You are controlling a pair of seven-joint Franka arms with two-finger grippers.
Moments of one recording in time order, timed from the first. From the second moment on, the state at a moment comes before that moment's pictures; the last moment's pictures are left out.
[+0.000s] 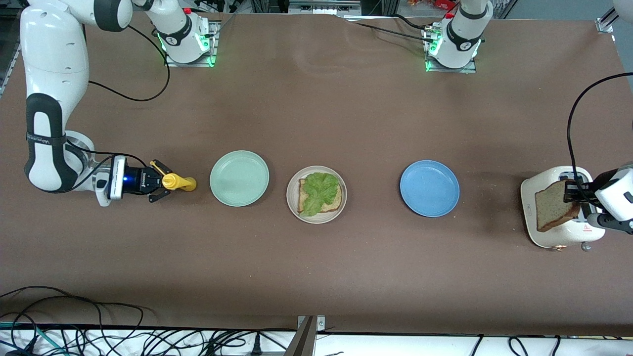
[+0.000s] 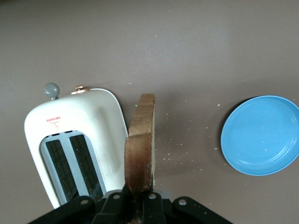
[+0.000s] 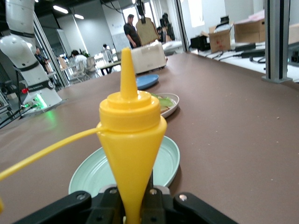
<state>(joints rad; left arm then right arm) 0.25 0.49 -0.17 -1.29 0.13 1.67 0.28 0.19 0.78 -0.49 -1.78 1.45 1.44 -2.29</state>
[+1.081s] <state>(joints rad) 0.22 0.50 -0.17 -1.29 0.10 1.67 0.28 1.19 0.74 -1.15 -1.77 1.16 1.87 -1.59</state>
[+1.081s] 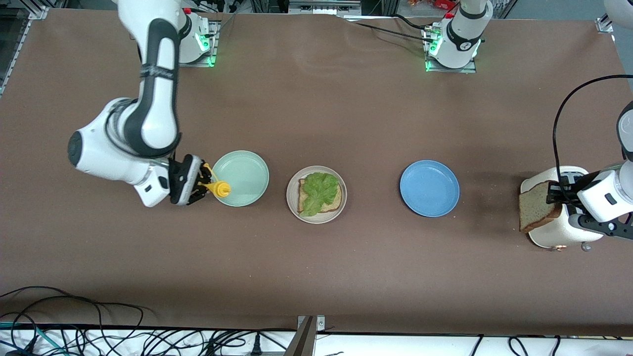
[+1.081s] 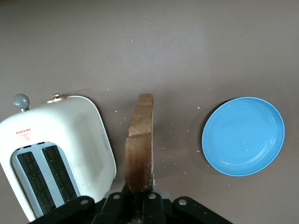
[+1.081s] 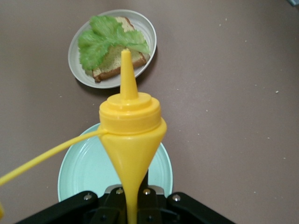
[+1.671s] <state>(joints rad) 0.22 0.50 -0.17 -1.29 0.09 1.67 0.28 1.48 0.74 -1.18 -1.74 0.69 2.05 -1.09</state>
